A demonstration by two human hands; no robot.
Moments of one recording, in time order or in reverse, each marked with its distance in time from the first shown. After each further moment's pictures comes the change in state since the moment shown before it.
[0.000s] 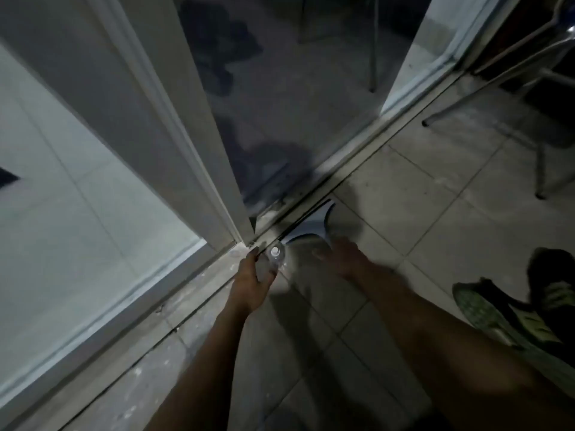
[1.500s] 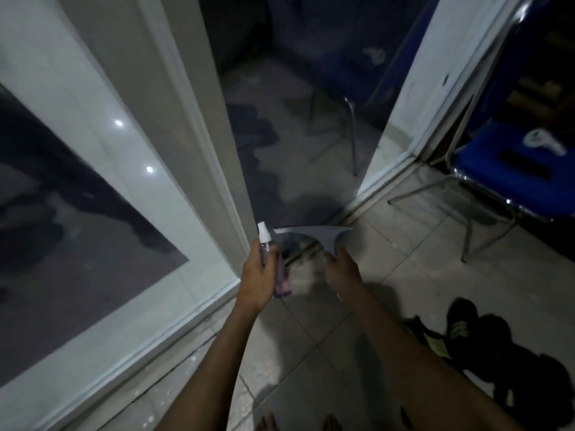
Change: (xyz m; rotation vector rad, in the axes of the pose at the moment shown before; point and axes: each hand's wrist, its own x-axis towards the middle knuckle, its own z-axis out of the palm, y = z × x) left_hand -0.203 0.353 -0.210 -0.367 0.199 0.148; right_hand -0.296 -0.146 -0.236 0.625 0.280 0.036
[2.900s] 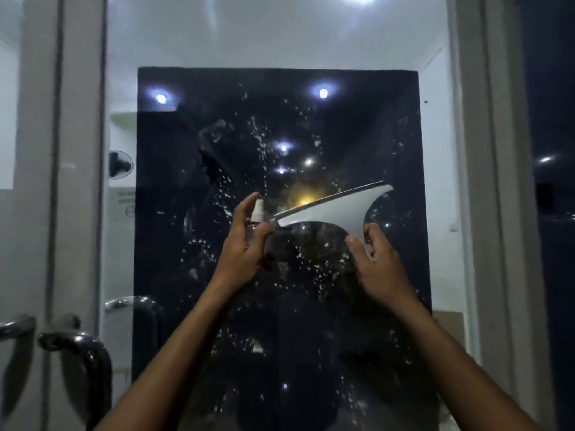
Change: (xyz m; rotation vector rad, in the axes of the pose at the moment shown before) left_hand -0.290 0.559 -0.629 0.263 0.815 1.097; right_hand -0.527 -0.692 -0.001 0.332 0.059 -1.617
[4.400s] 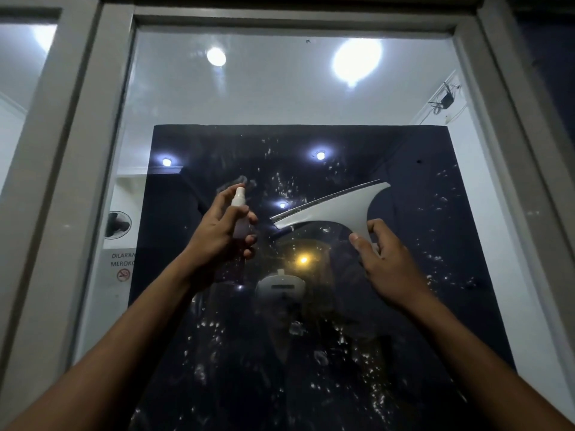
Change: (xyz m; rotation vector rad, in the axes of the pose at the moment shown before) left_hand 0.156 -0.028 -0.083 -0.547 -0.146 -0.153; right_hand 0.124 -0.038 0.055 0.011 0.059 -0.222
